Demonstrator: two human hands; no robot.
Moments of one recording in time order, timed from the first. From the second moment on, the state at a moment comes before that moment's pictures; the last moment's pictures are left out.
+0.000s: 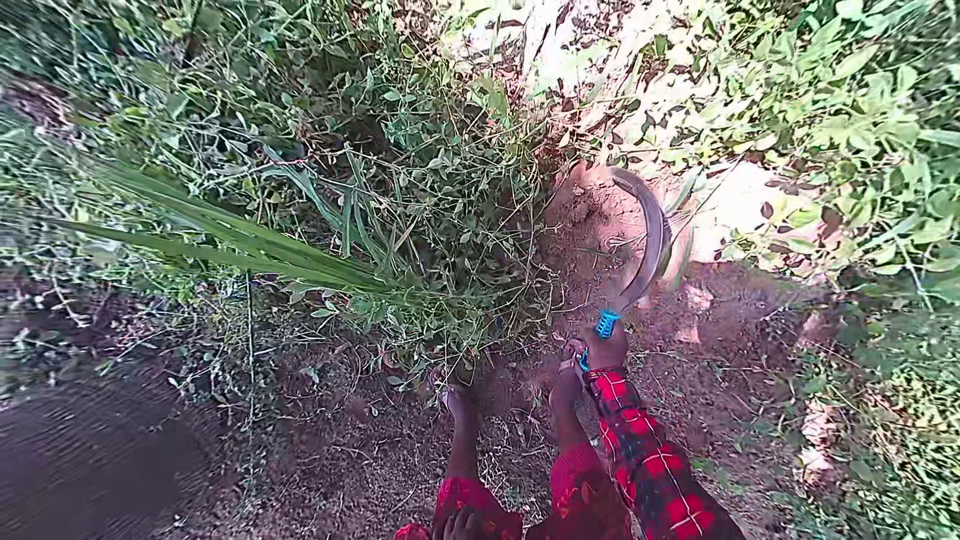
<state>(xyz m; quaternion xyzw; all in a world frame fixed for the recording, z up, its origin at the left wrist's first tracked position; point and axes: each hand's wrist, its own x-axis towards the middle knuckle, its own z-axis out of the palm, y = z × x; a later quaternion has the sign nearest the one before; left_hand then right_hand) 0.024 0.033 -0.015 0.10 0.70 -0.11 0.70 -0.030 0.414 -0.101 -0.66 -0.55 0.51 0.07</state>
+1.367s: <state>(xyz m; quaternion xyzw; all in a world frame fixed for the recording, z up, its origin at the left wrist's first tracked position) -0.159 0.052 0.119 0.01 0.62 -0.02 0.78 -0.318 0.082 0.088 -0.26 -0.53 0.65 -0.48</state>
